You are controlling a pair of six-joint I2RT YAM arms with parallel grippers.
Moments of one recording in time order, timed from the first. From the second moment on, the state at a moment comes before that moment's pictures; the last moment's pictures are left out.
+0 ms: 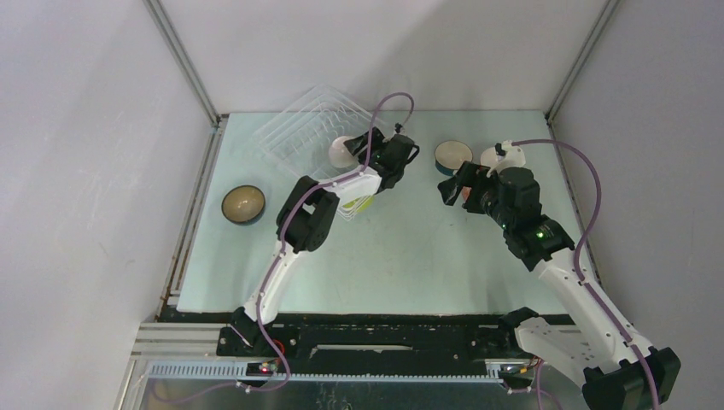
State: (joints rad) left arm -0.68 2.46 1.93 -0.08 -1.07 0.59; right arm 0.38 0.92 0.87 -0.33 0.03 0.51
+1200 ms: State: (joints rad) left arm -0.69 2.44 1.86 0.12 -1.16 0.73; right arm 0.38 0.92 0.87 -0.33 0.02 0.51
